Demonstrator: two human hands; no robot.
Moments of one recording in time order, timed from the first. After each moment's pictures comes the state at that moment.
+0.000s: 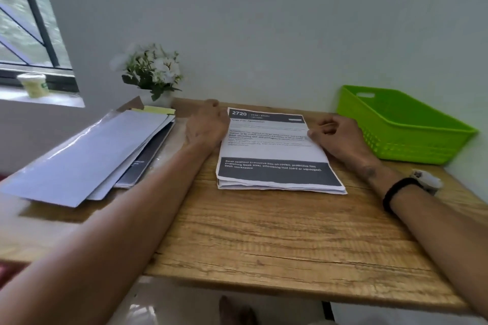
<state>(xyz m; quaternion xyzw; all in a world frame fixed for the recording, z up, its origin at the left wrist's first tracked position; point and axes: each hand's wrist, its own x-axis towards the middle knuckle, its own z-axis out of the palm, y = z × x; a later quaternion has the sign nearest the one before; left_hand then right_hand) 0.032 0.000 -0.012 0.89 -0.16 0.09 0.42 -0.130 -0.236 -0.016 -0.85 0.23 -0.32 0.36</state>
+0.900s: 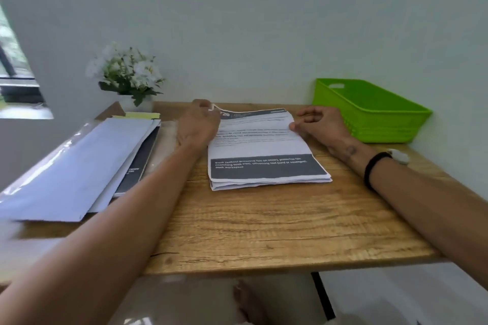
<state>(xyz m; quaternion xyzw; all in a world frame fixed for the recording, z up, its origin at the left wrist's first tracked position) 0.033 0.007 -0.013 0.84 -0.22 0.05 0.50 -0.137 -0.226 -0.012 -0.78 0.24 -0.32 0.48</state>
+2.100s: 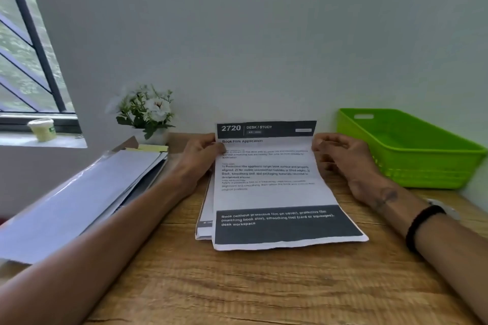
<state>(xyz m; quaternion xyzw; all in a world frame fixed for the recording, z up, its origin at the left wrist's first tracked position) 0.023 0.013 -0.001 0.71 -0.25 -0.12 0.65 -0.129 -0.247 -0.006 -0.66 0.22 -0.33 0.64</state>
